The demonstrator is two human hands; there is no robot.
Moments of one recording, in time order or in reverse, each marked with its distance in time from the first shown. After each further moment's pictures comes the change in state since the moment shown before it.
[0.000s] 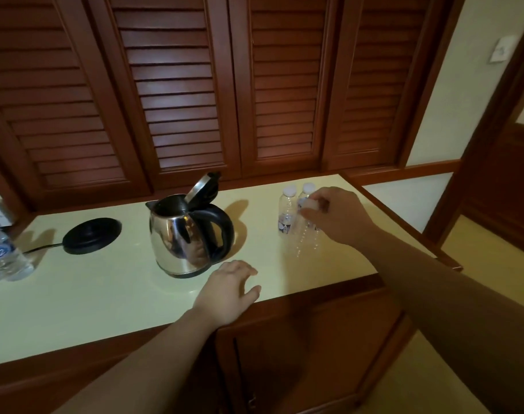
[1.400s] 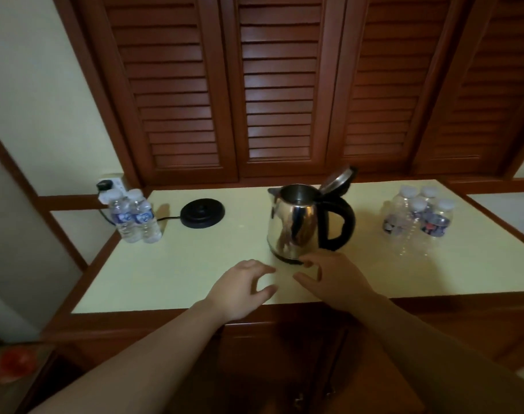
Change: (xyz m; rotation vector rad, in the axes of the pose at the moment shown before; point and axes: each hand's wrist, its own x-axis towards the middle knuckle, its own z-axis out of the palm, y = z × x) left_hand -0.116 -0.139 -0.116 -0.029 0.022 -0.065; right_hand -0.073 -0.159 0.191 -0.103 -0.323 -0.205
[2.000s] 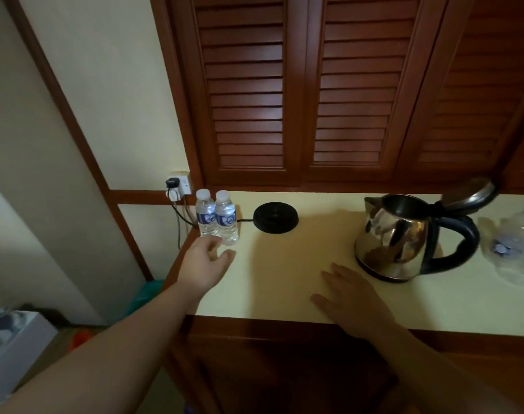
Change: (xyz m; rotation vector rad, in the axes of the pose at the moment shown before) left_hand -0.066 -0.191 -0.134 -0.220 0.411 -0.586; right_hand 0.053 -0.097 0.107 -0.051 -0.197 0.071
